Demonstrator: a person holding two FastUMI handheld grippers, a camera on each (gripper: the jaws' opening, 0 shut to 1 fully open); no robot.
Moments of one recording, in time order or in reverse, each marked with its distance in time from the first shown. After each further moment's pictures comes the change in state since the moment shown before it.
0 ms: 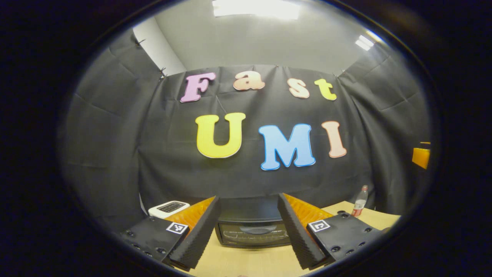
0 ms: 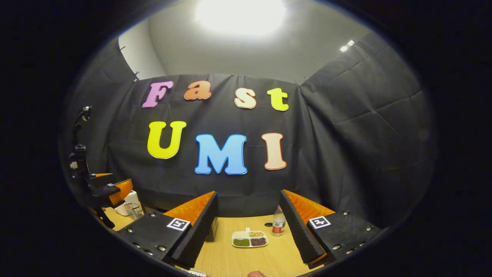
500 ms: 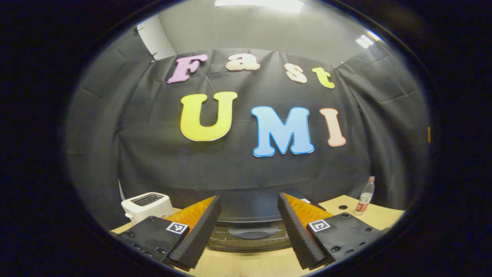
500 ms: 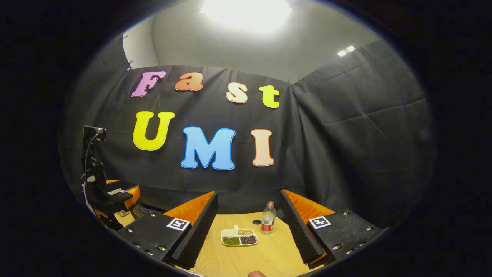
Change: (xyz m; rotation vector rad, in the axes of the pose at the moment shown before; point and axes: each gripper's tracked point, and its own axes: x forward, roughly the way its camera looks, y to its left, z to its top) left arm 0.097 -0.013 -0.081 -0.023 0.076 -0.088; right arm 0.008 0.002 -0.011 -0.060 0.036 -0.126
